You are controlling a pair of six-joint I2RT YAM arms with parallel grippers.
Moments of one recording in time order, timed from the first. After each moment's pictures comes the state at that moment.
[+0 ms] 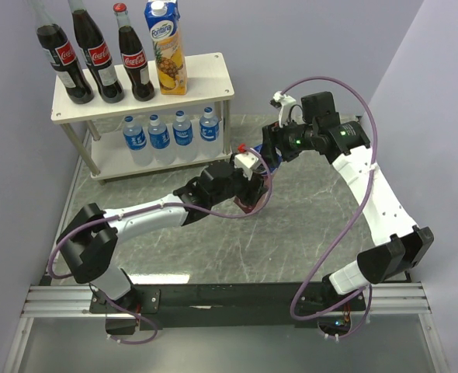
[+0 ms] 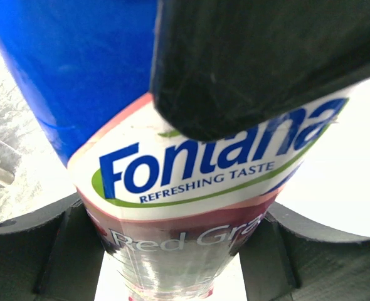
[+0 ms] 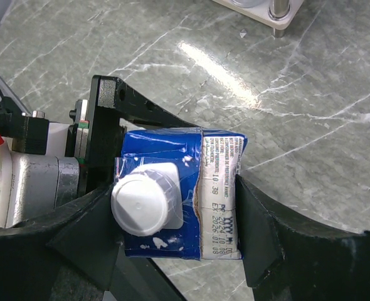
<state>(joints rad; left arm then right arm) -0.91 1.57 1.05 0.29 0.01 -0.09 0.36 1.48 1.70 -0.96 -0.50 -0.03</state>
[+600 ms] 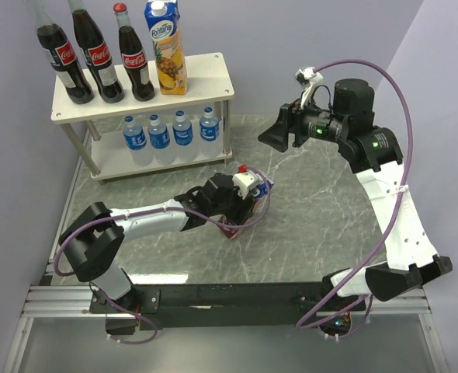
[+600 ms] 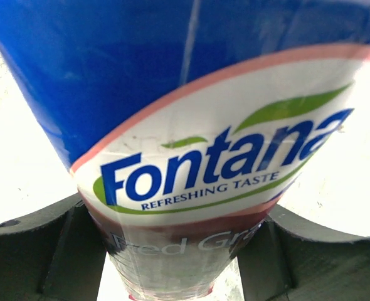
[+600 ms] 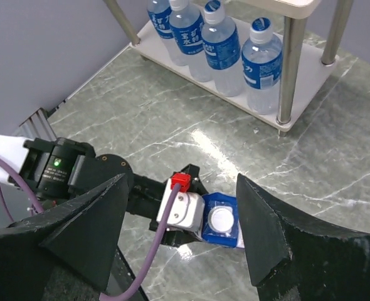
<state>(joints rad) -0.91 1.58 0.95 0.09 0.05 -0.09 0.33 1.36 1.79 -0.79 -0.61 0.07</state>
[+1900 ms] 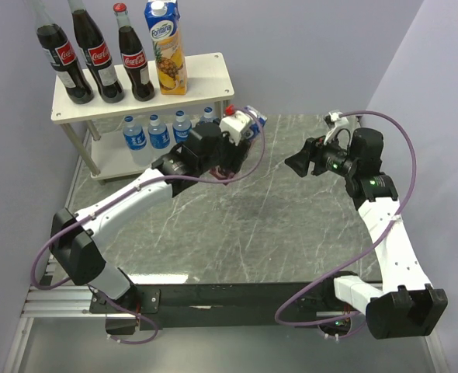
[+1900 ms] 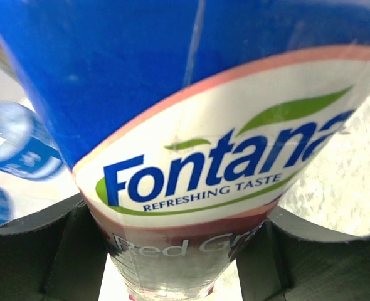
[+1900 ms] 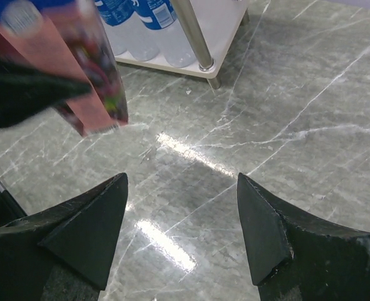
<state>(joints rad) -0.79 1.53 1.40 -0.20 -0.10 0.04 0.04 1.08 1.09 -0.39 -0.65 0.09</state>
